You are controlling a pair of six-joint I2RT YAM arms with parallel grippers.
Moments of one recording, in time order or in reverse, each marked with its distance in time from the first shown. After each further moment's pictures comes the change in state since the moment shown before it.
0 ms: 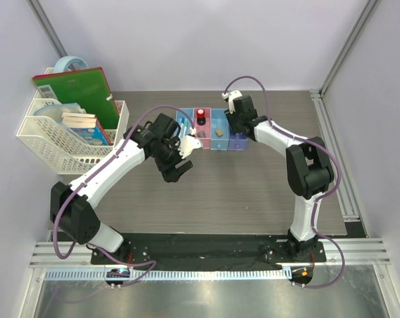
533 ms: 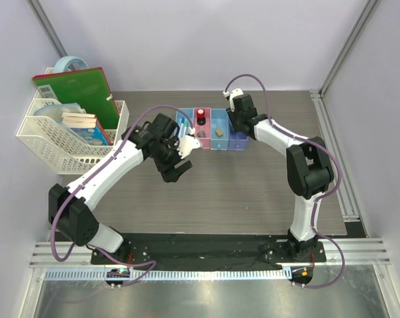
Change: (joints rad) left arm 0.000 -0.019 0.000 -0.007 0.000 0.000; right arm 0.011 -0.002 0.024 -0.032 0.080 -0.001
